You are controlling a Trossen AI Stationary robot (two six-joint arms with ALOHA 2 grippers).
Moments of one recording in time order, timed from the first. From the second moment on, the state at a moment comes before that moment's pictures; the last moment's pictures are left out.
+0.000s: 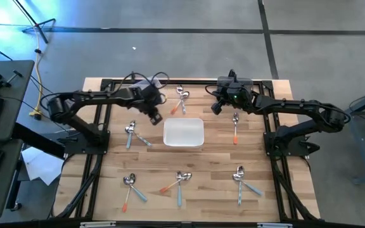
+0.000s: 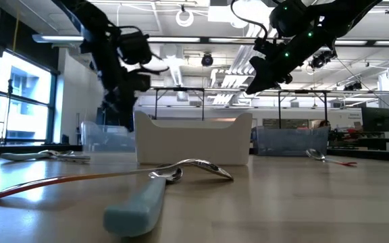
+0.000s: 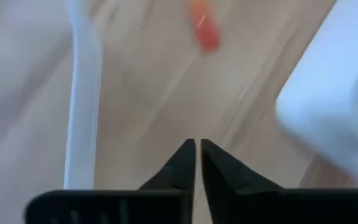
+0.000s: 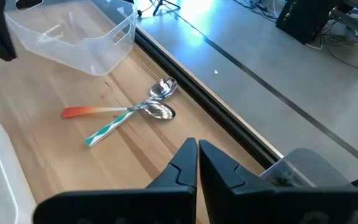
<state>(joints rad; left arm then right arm) 0.48 1.50 0.87 -0.53 0.01 -0.14 -0.43 1.27 0.72 0.03 0.29 0.00</state>
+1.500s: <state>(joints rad) 0.71 1.34 0.80 -0.68 -0.35 -0.09 -0.43 1.27 0.72 0.01 0.29 0.00</state>
